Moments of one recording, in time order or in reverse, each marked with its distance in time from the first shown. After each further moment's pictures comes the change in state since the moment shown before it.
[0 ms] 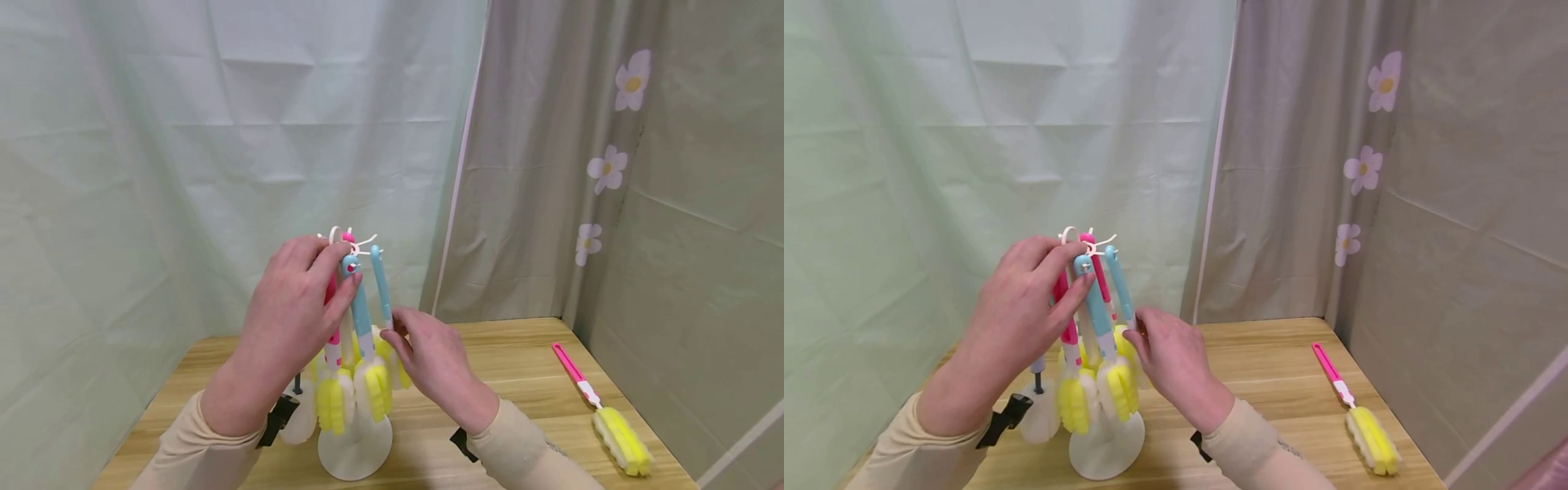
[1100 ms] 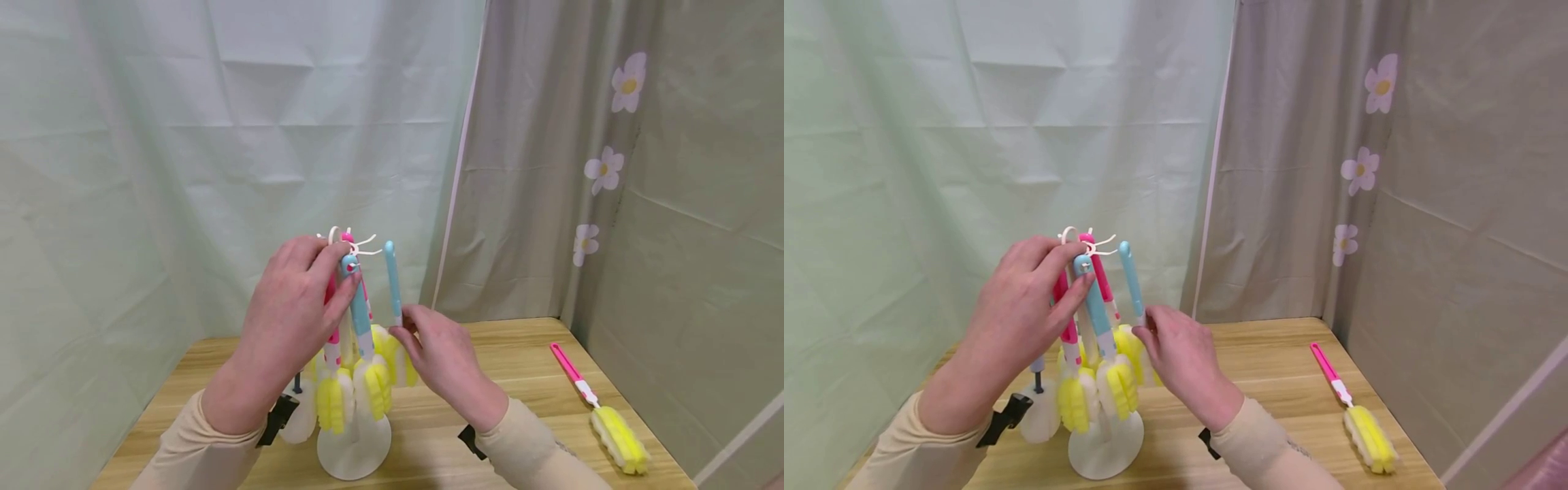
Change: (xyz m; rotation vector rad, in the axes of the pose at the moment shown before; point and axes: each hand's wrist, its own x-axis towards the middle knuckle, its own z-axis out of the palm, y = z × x) left_hand -0.002 -0.001 0.001 0.005 -0.005 -0.007; right_hand -0.003 0.006 -0.010 -0.016 0.016 0.042
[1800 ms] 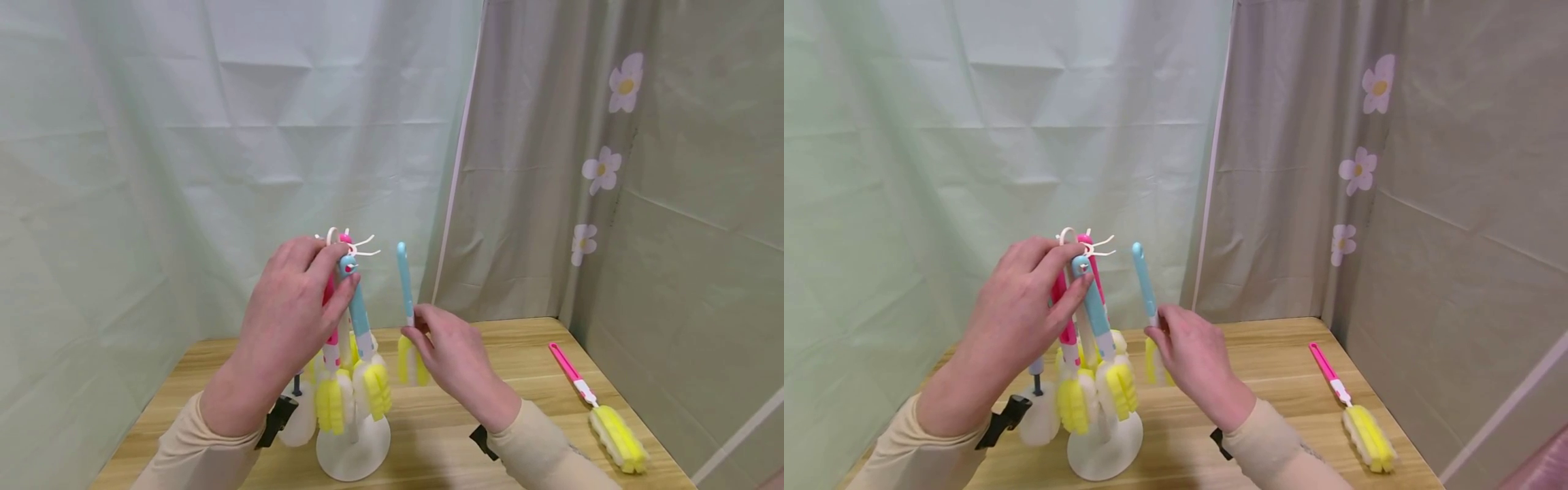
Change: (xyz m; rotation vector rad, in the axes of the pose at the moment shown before) left_hand 0.000 0.001 -0.001 -0.008 0.019 0.011; right_hand -0.006 0.011 -0.011 -0.026 -0.011 0.039
